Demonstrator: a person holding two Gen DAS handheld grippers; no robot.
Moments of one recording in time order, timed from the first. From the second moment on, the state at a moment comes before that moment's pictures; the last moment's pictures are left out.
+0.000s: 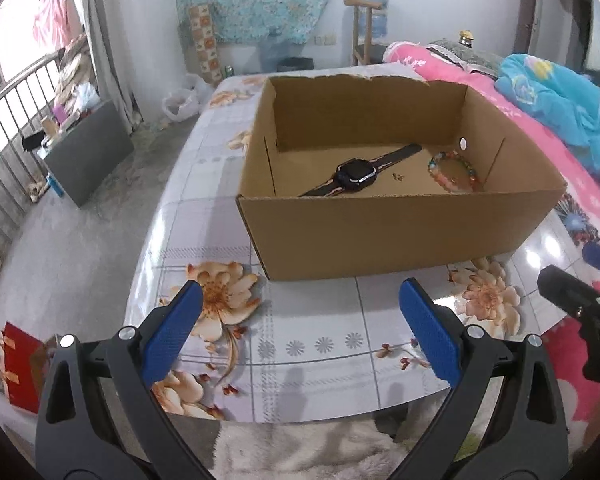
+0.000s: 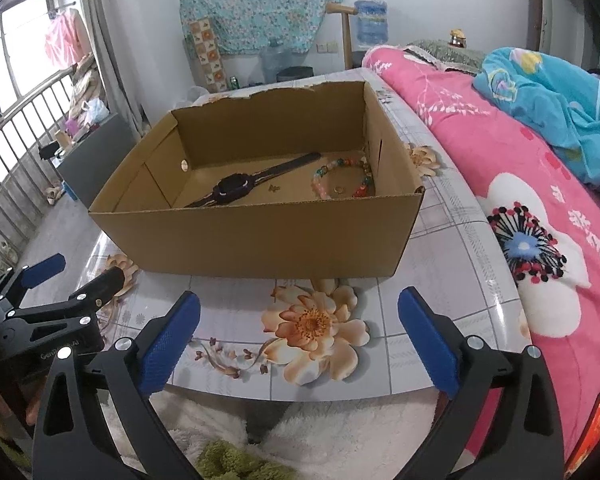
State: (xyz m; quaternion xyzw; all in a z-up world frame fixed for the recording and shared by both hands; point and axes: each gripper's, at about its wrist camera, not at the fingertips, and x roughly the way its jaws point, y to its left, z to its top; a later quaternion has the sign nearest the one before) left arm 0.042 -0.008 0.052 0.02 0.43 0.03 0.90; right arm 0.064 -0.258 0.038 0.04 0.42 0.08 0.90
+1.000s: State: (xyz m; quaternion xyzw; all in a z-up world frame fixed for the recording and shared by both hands) left arm 0.056 -0.010 0.045 0.00 0.45 0.07 0.89; right arm 0.087 -0.247 0.029 0.04 0.45 0.10 0.89
